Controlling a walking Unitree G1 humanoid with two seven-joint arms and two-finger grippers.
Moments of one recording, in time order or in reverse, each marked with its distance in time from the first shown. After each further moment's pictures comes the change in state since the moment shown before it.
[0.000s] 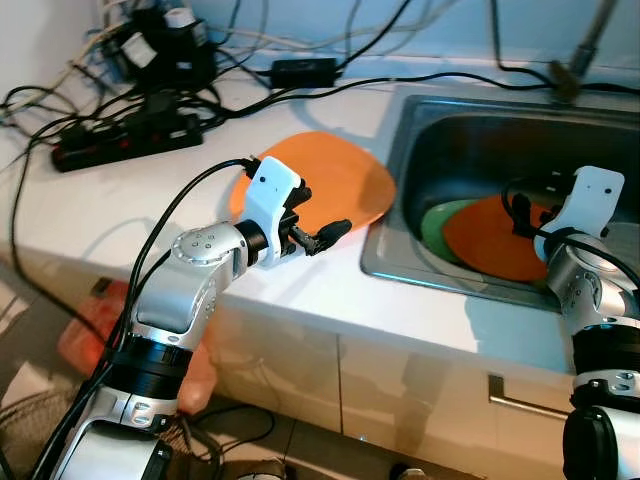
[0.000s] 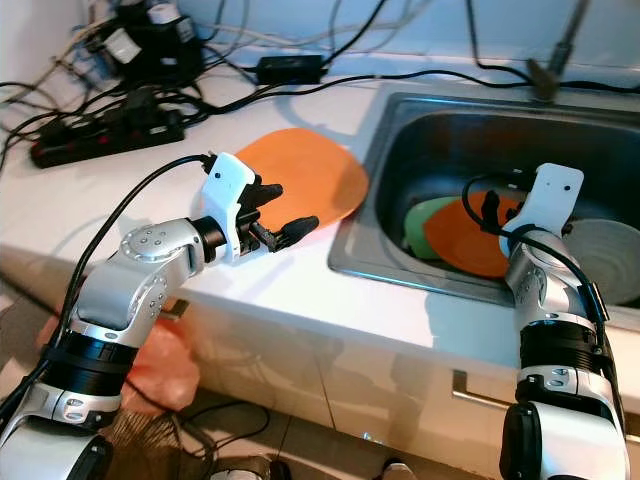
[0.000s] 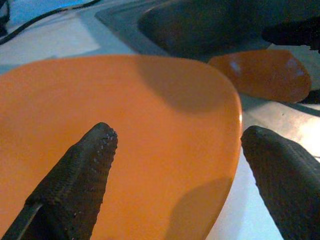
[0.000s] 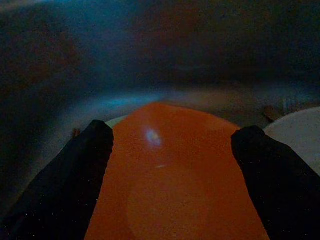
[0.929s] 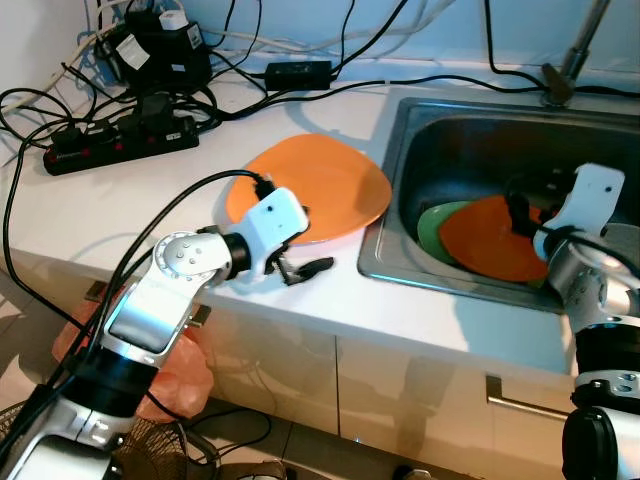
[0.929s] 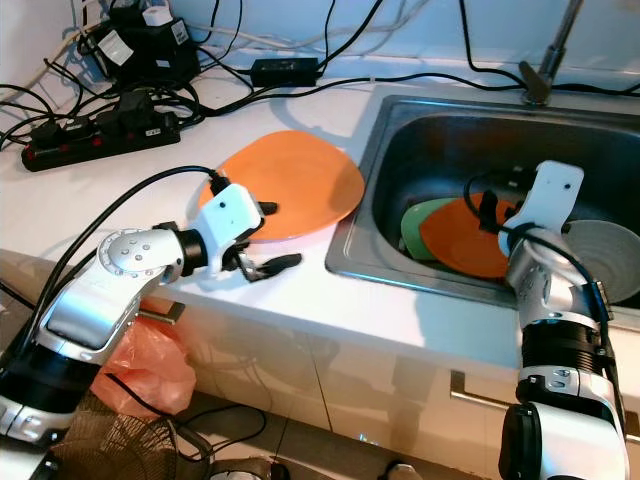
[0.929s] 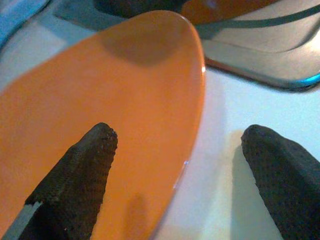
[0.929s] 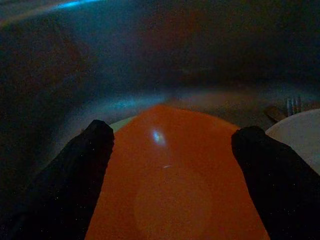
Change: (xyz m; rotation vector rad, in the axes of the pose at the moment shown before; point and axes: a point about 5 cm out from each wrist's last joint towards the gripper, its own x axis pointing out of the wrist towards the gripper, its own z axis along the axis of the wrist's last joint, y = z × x) left arm -0.021 0.001 -0.008 0.409 0.144 -0.104; right arm -0.004 0.003 0.009 0.031 0.019 0.027
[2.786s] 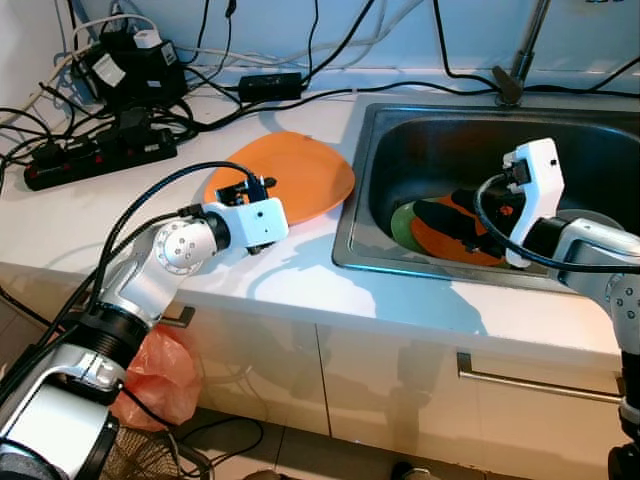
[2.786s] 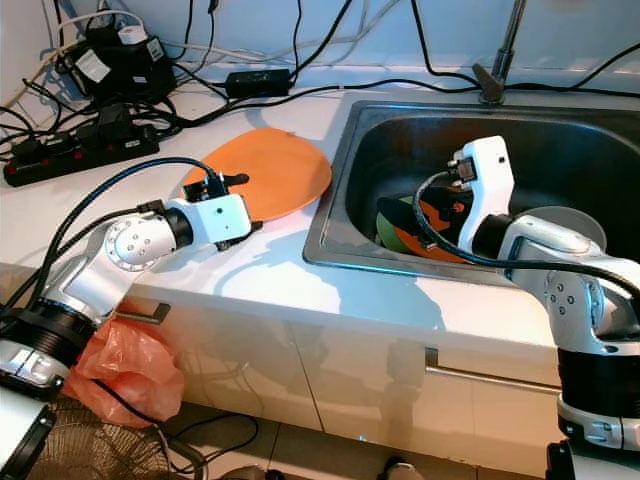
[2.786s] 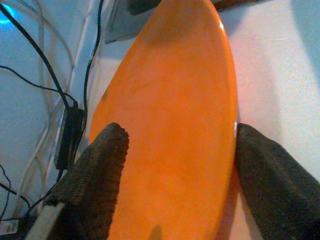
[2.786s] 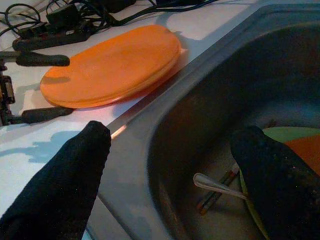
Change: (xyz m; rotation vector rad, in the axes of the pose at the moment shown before) left arm 0.007 0.041 -0.037 0.483 0.130 0.182; right arm -0.075 0.062 0.028 -0.147 0.117 0.864
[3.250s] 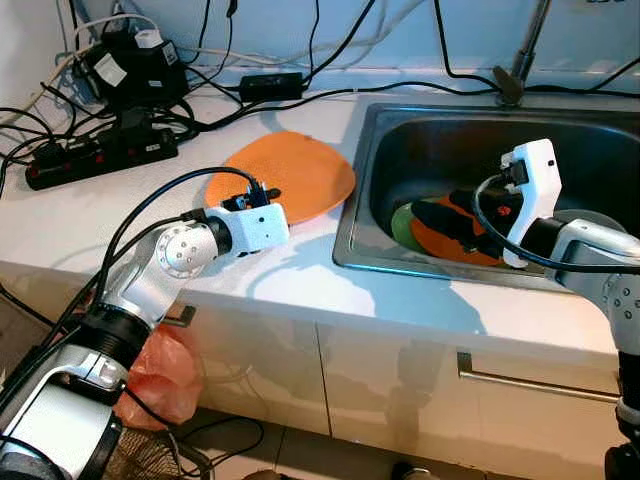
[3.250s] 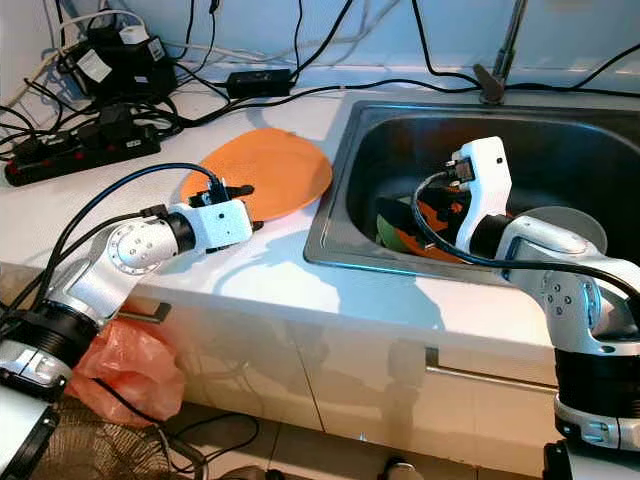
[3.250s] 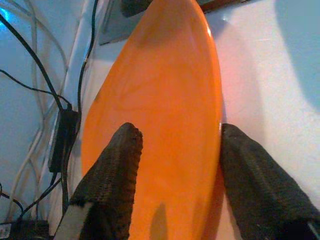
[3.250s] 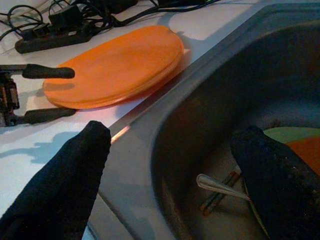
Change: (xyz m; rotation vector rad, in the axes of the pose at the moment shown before) left arm 0.002 -0.005 -0.002 -0.002 -0.013 -0.018; right arm 0.002 0.001 -0.001 0.006 -0.003 0.003
